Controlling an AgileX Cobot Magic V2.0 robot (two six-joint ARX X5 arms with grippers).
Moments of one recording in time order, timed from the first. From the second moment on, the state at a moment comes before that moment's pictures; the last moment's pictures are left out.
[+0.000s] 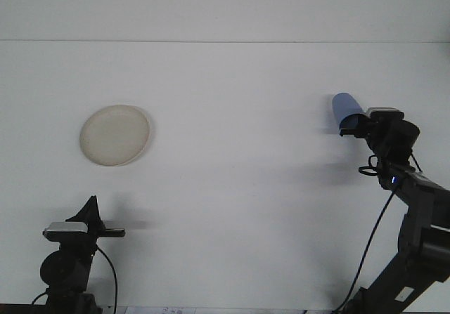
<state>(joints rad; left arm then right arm) -0.06 0.01 0.03 0.00 -0.11 0.07 -0.28 1.84 0.98 0.51 -0.36 0.00</state>
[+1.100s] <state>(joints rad) -0.06 0.01 0.03 0.00 -0.11 0.07 0.51 1.29 1.48 -1.25 -0.09 0.01</state>
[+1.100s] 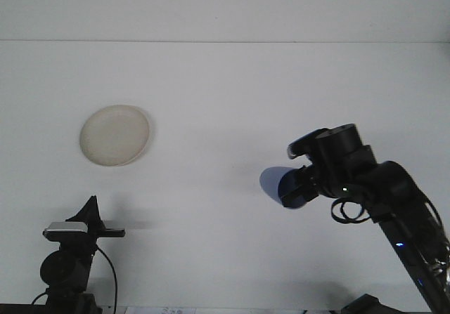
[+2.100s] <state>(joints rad) -0.06 0.01 0.03 0.00 -0.11 0.07 0.82 1.91 1.77 -1.34 0.05 -0.06</state>
